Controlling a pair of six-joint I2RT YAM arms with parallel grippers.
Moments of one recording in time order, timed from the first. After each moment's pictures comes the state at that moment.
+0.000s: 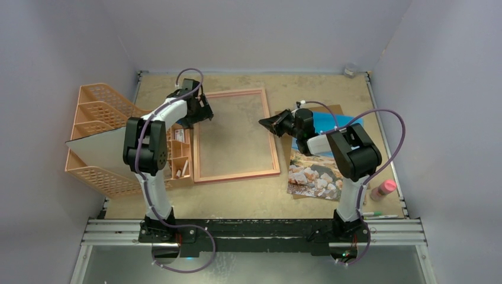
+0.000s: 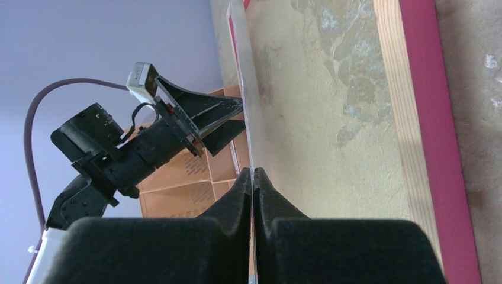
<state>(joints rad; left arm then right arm) -0.16 2.00 1.46 -0.54 -0.11 -0.60 0.38 1.95 0.86 0.79 -0.40 1.38</state>
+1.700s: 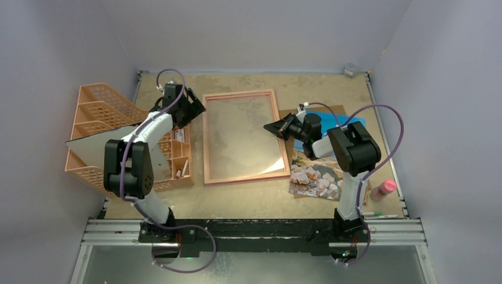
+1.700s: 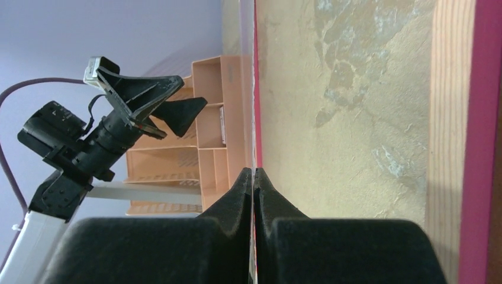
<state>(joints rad) -0.10 1.68 1.17 -0.26 -0.01 -0.73 0.29 2.00 0.78 0.99 -0.60 1.29</state>
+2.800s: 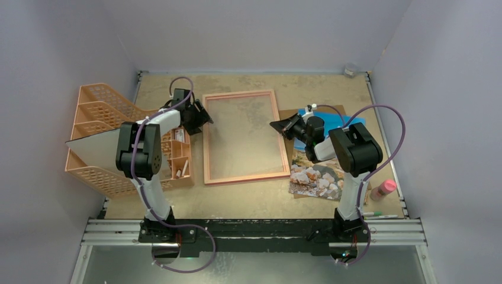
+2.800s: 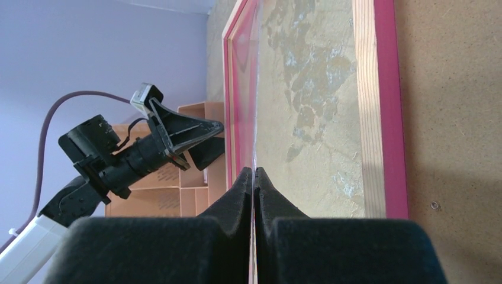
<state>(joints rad) -0.10 1.91 1.23 -0.27 0.13 -0.72 0.27 1.99 0.72 1.05 -0.43 1.23</state>
